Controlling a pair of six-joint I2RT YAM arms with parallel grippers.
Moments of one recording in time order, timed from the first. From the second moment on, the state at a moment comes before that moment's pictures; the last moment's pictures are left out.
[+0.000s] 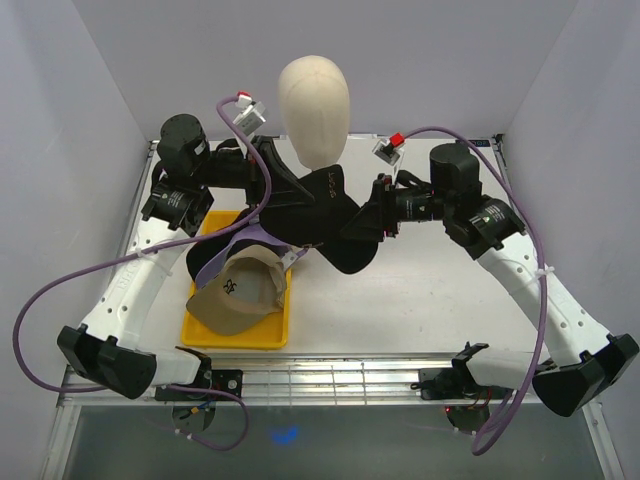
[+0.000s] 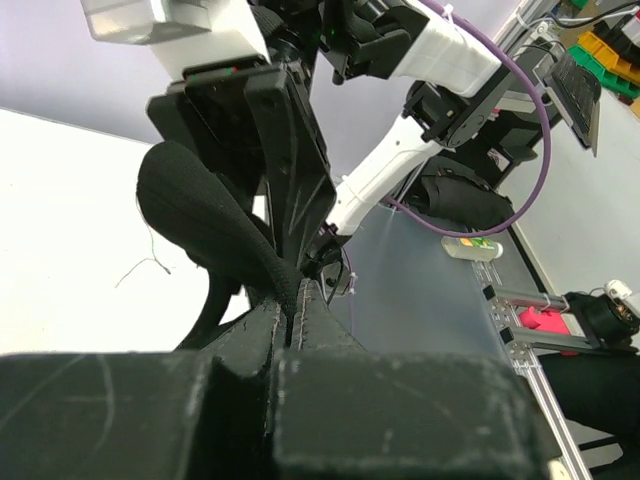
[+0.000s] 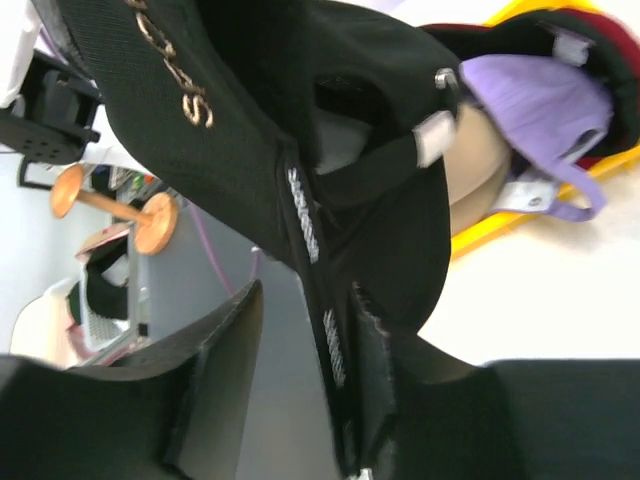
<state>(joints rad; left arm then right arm) -0.38 1.30 1.48 -0.04 1.29 -0.49 0.55 1.20 1.36 -0.50 -0.88 0.38</state>
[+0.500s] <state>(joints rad) -0.38 1.35 1.55 -0.16 1.26 -0.43 0.58 1.17 1.35 -0.61 -0.88 0.37</state>
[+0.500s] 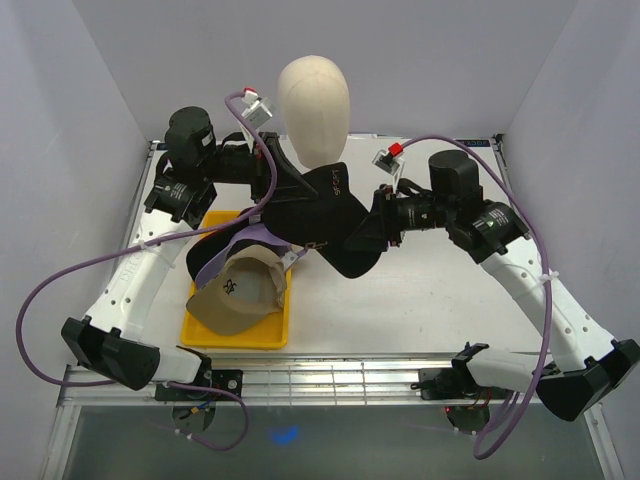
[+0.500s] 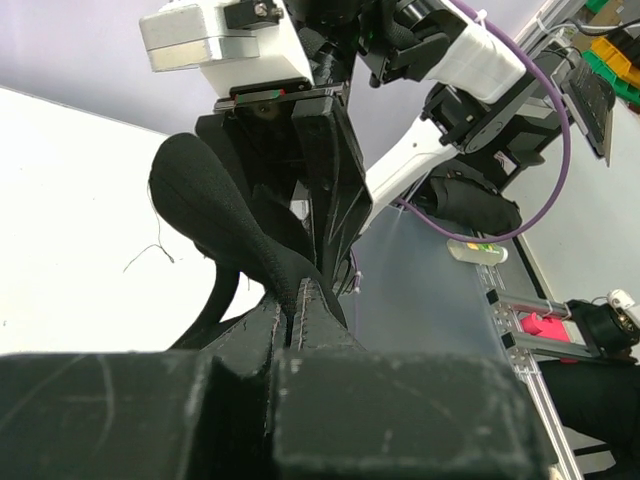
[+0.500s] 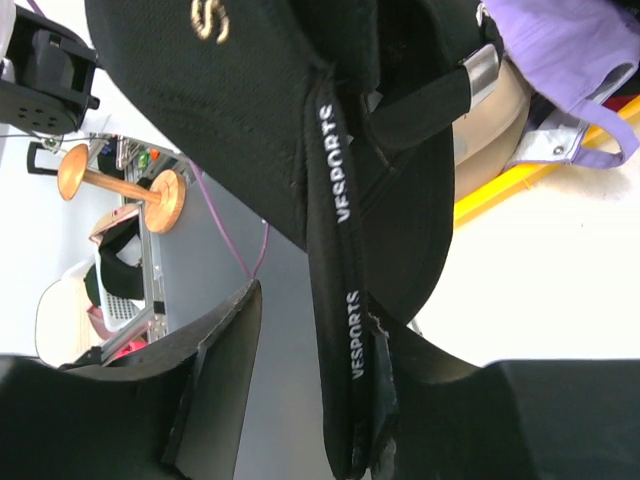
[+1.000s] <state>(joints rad) -0.38 1.35 1.55 -0.20 1.27 -0.39 0.54 1.16 1.35 -0.66 -0.90 0.34</state>
